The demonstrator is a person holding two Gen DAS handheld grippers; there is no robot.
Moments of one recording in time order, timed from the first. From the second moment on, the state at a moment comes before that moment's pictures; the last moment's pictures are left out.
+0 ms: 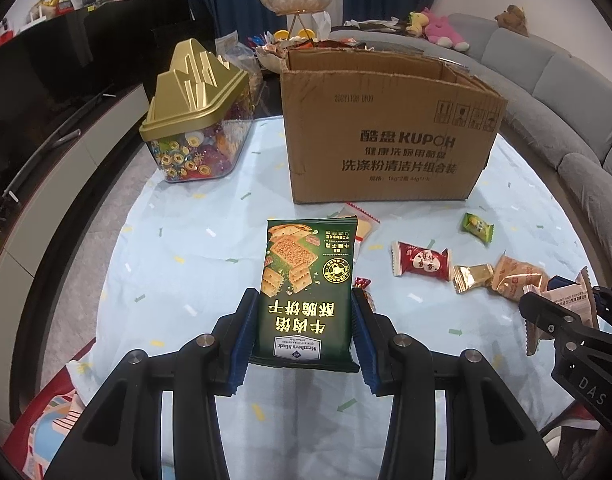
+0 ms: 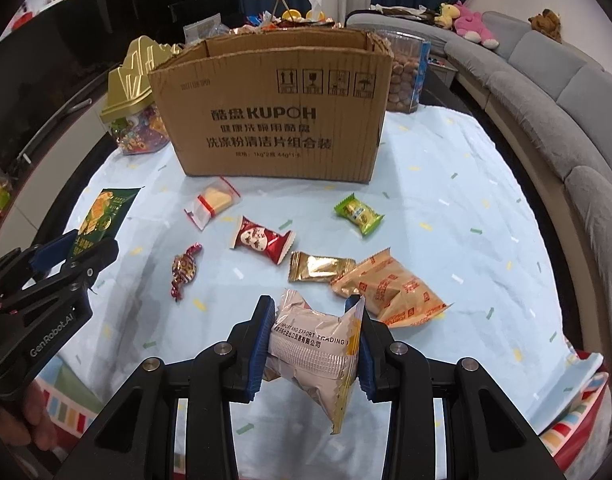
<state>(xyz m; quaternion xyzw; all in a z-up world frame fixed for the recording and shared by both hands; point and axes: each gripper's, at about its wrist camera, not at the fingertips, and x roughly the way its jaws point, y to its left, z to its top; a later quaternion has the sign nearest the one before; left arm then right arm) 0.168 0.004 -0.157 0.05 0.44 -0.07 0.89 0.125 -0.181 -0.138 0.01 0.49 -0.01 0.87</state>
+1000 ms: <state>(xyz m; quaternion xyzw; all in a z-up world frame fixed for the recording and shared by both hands) 0.169 -0.006 -0.104 0.07 0.40 -0.06 0.91 0.129 -0.182 -0.094 -0.01 0.43 -0.01 0.90</state>
